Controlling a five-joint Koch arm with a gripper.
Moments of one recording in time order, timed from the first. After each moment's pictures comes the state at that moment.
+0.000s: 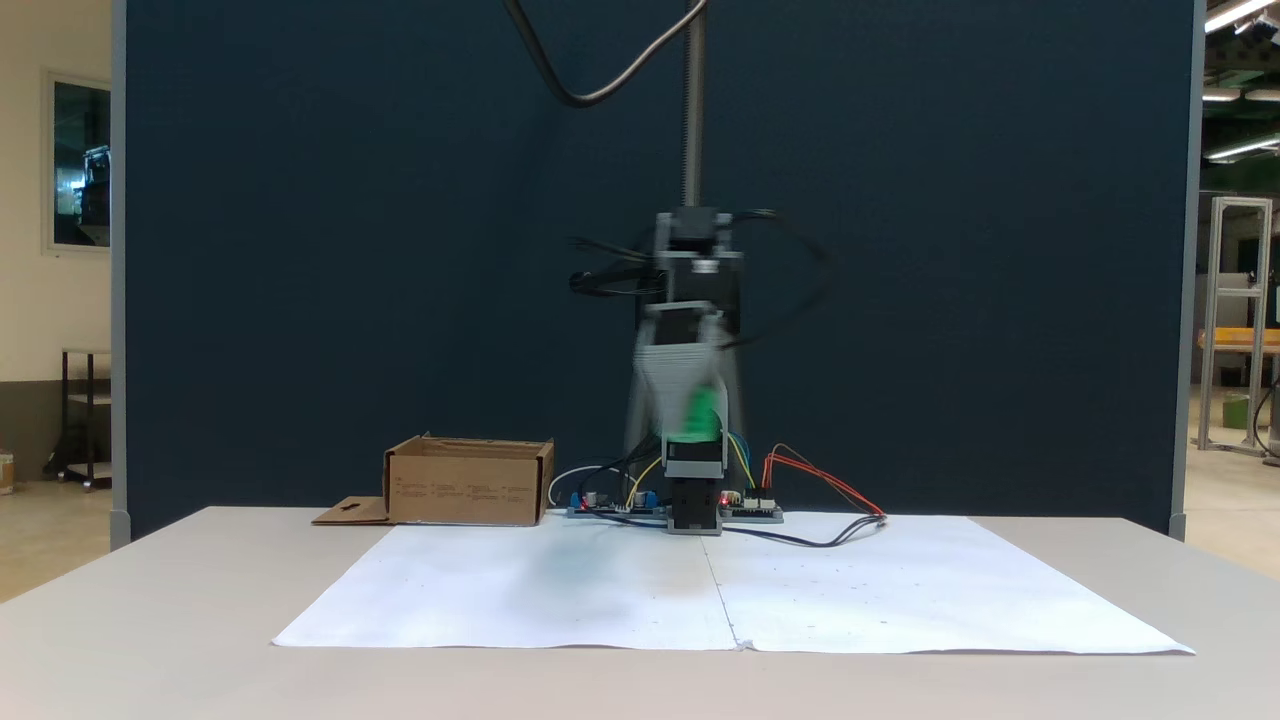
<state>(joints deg) 10.4 73.7 25.5 91.8 9.9</state>
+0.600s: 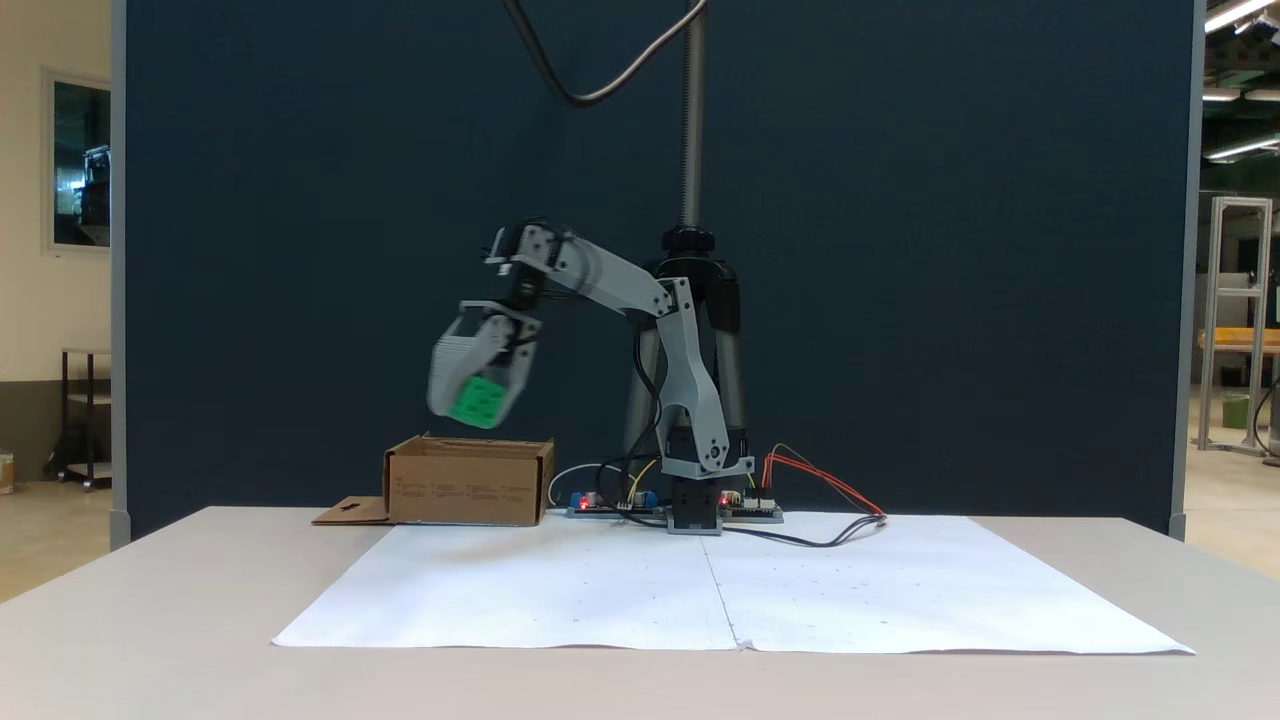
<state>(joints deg) 58.2 73.7 25.5 86.2 -9.8</state>
